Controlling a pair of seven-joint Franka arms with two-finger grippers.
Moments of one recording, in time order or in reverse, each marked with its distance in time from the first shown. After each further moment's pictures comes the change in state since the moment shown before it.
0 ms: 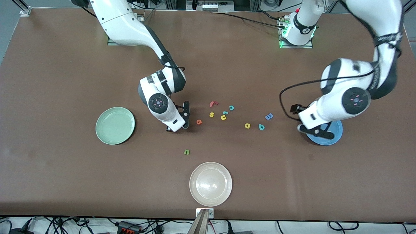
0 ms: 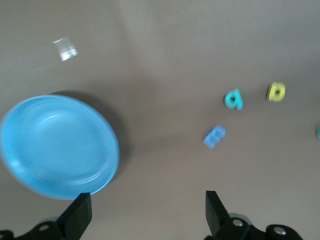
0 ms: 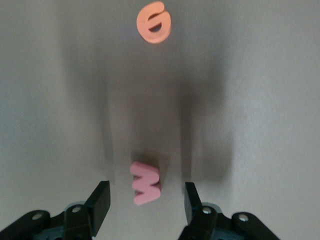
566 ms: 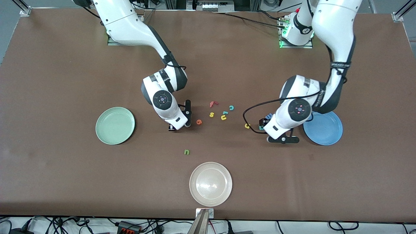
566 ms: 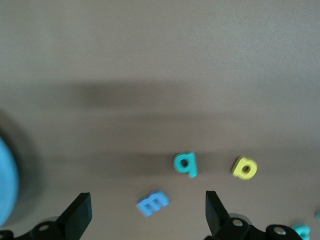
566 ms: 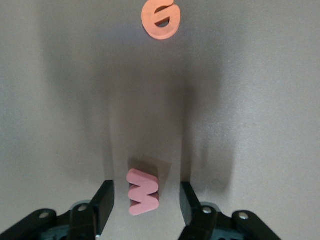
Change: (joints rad) left arm -0.143 0.181 -0.004 0.002 -0.002 0.242 -0.371; right arm 0.012 0.004 0.000 -0.025 -0.056 0.049 -0.002
